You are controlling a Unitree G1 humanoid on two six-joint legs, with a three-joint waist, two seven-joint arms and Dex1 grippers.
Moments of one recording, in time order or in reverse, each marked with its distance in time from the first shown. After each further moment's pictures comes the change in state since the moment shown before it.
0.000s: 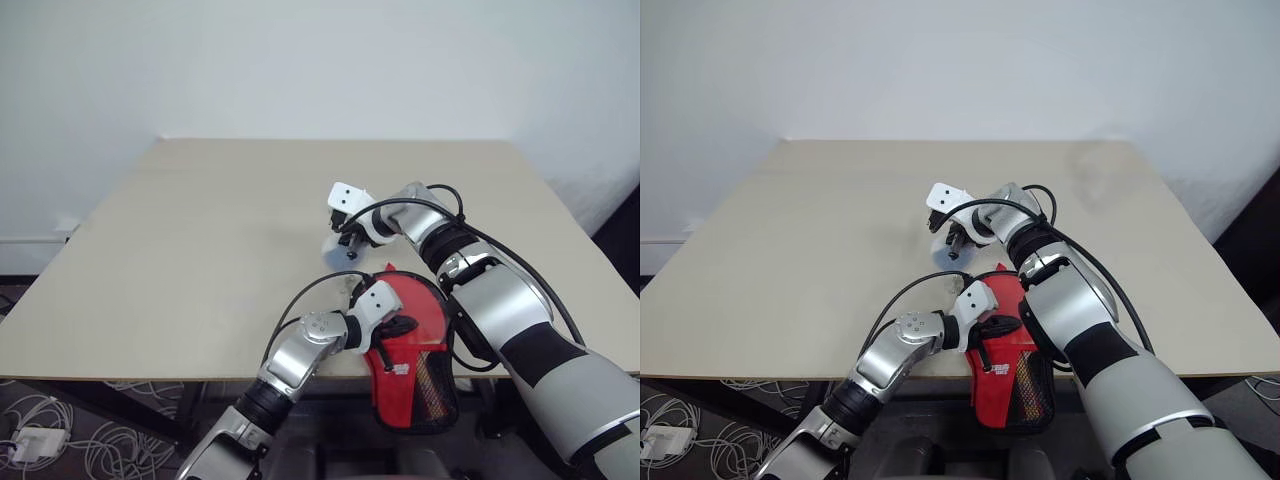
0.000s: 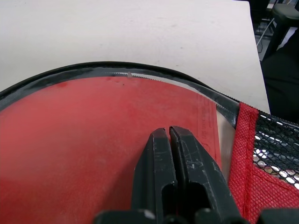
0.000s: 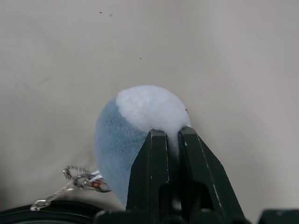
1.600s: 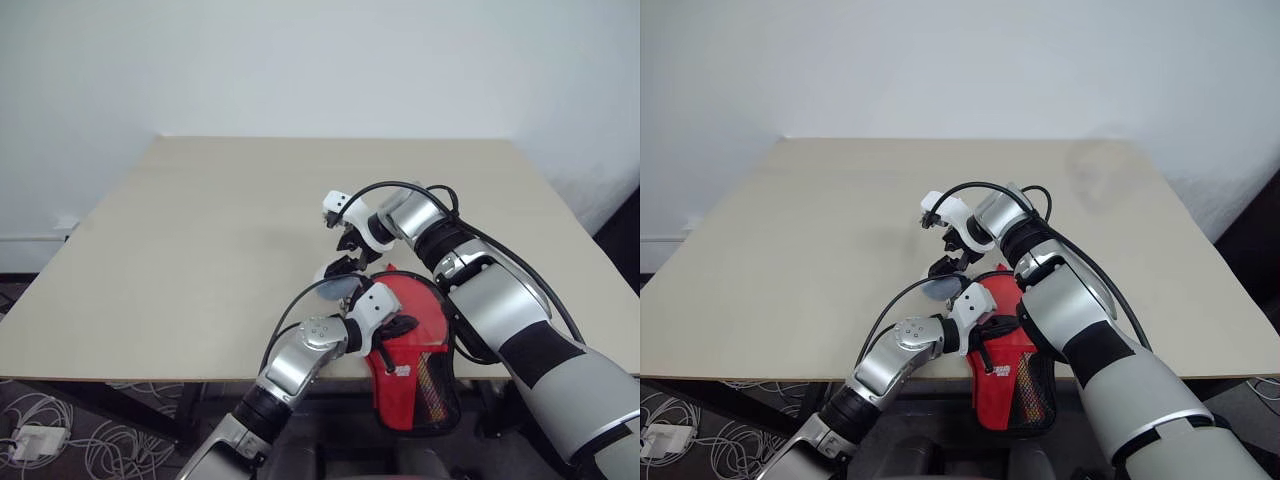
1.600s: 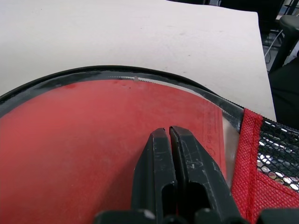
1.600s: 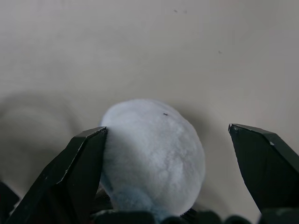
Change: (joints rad) left arm 0.039 -0.001 -0.013 -0.039 -0.031 -0.023 0.065; right arm -0.013 0.011 0.074 -0.057 0.148 0.279 0.250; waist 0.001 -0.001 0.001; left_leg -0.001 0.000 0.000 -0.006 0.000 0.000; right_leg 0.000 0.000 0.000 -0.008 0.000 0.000
